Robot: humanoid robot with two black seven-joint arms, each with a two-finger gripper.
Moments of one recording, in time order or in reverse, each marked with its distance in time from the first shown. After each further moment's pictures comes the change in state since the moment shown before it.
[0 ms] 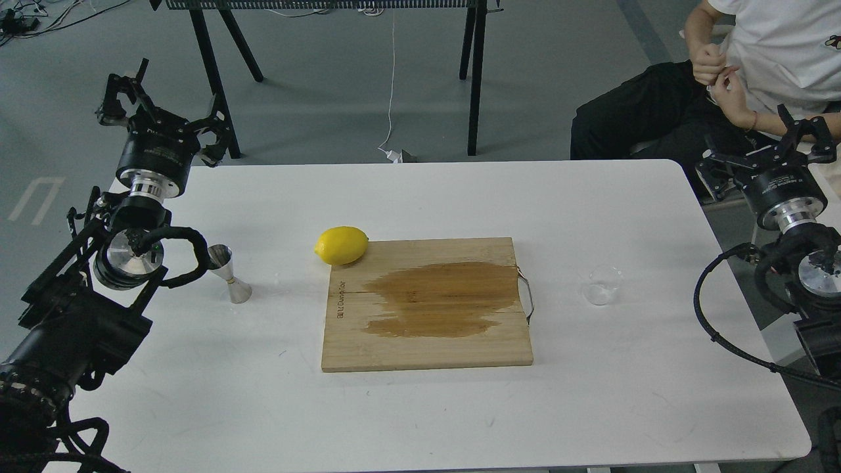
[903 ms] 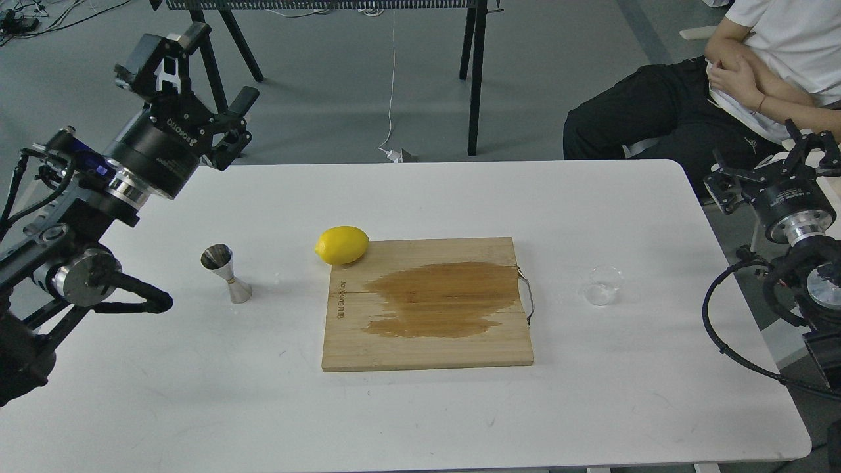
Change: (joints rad) left arm 0.112 0.421 0.282 -0.642 0.447 0.149 -0.068; right arm -0.038 -0.018 -0.001 0.000 -0.001 0.000 0.000
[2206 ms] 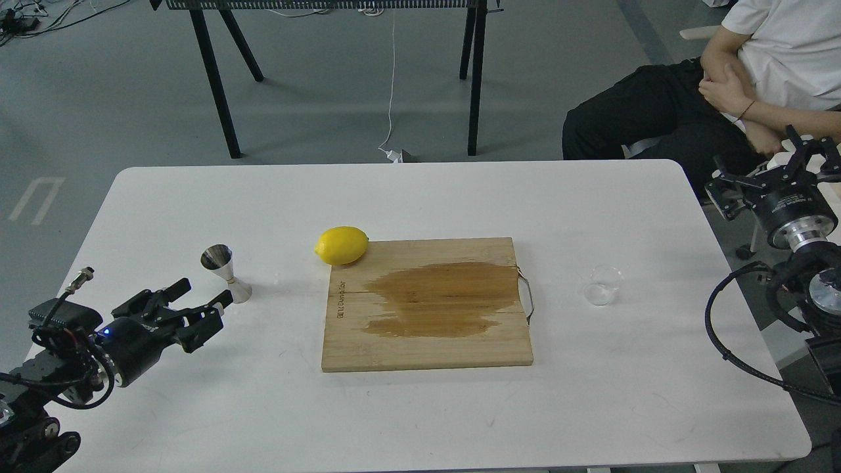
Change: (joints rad) left arm 0.342 -0.001 0.103 0.377 1.395 0.484 0.003; right arm -0.012 -0.007 -0.005 0.007 0.000 0.000 -0.002
